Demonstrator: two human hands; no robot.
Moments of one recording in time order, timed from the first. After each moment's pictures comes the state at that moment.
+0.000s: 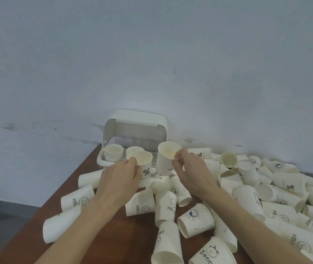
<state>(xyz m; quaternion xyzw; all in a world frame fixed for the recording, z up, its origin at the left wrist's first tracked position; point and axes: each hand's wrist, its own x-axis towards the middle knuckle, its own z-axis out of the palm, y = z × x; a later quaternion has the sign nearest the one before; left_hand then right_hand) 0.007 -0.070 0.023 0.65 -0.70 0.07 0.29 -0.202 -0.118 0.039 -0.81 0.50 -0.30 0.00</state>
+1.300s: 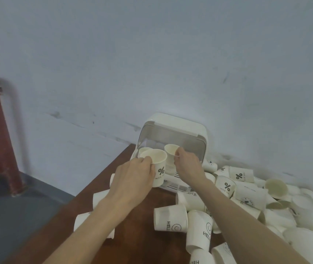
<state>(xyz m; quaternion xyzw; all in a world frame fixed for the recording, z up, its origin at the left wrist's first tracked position) 0.065 -0.082 0.020 0.70 -0.65 0.09 0.29 -0.083 -0.224 0.012 -0.82 0.54 -0.20 0.00</state>
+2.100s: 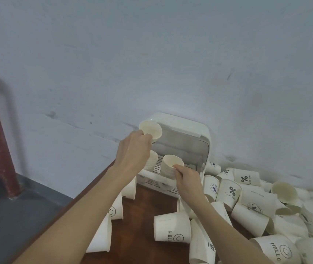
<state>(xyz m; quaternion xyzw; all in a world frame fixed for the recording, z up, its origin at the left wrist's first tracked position) 0.095 -0.172 0.033 0.69 -0.63 0.17 0.31 -0.092 -0.233 -0.047 -0.81 0.48 -0.32 0.05</state>
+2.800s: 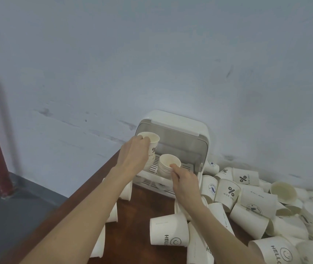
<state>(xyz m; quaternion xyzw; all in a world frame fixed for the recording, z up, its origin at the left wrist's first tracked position) 0.097 -0.217 -0.003 0.70 -0.64 0.12 0.30 -0.091 -0.241 -0.065 -0.81 0.47 -0.35 0.01</state>
